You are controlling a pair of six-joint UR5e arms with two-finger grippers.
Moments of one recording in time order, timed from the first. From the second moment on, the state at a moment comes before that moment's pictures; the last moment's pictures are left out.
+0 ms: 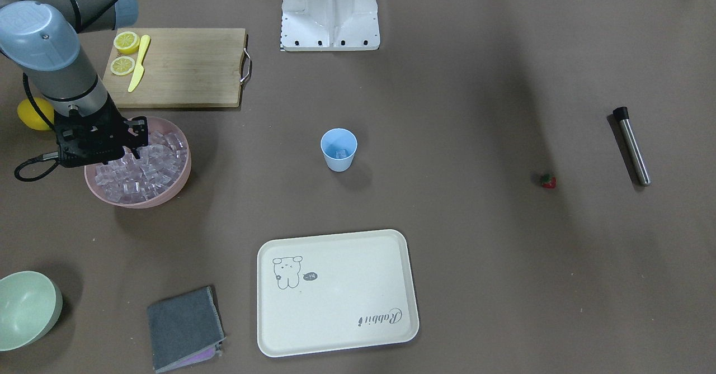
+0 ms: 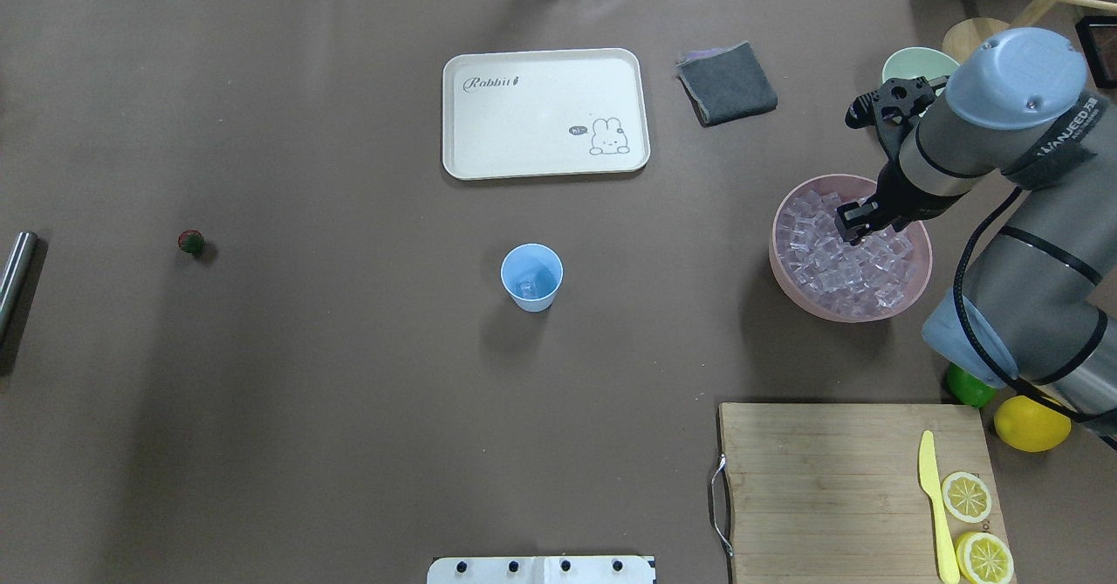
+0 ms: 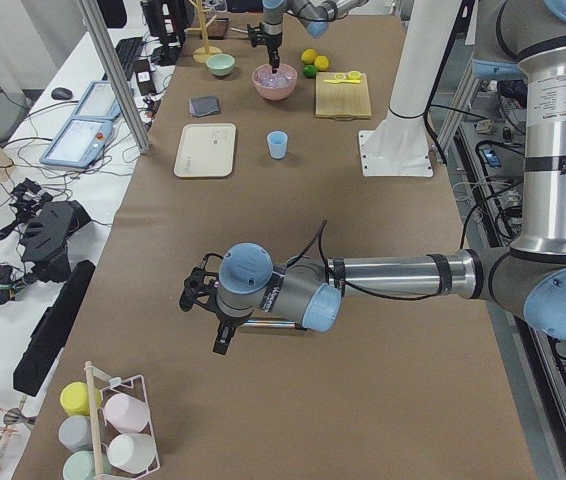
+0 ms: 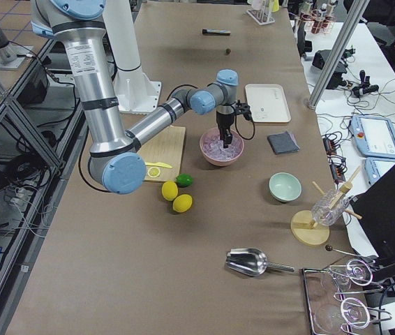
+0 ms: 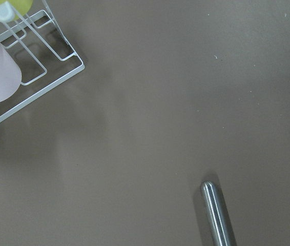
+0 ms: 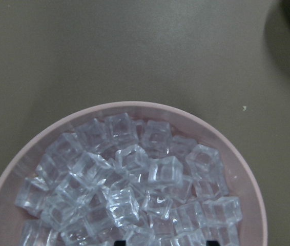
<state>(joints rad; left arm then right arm) -1.59 -1.50 -1.58 -1.98 -2.42 -0.04 0.84 -1.32 1.90 -1.67 1.99 0.59</state>
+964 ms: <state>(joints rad) -1.59 -1.50 -1.58 -1.98 -2.42 -0.04 0.75 -1.33 1.89 -1.66 1.94 0.61</state>
